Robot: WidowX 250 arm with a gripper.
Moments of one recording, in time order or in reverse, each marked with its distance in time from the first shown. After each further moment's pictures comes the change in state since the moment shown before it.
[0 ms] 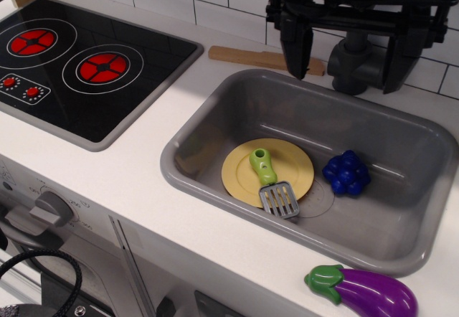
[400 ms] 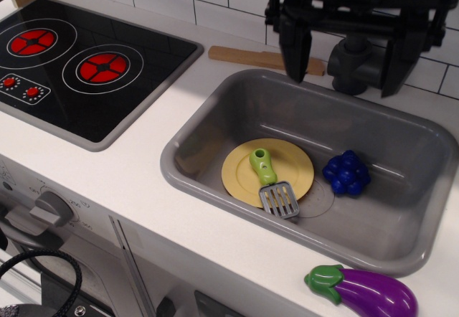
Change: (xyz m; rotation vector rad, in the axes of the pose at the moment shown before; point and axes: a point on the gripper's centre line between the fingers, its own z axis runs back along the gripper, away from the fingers) arm -0.002 0.002 -0.007 0.013 0.015 0.002
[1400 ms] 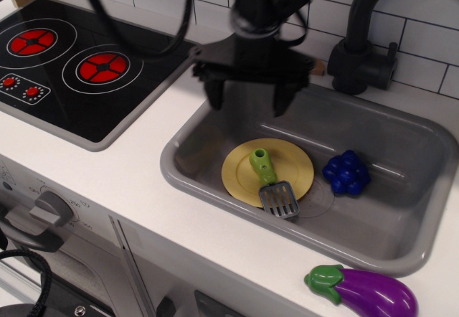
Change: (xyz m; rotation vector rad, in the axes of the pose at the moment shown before) arm 0.049 0.089 -0.103 0.126 -0.138 0.172
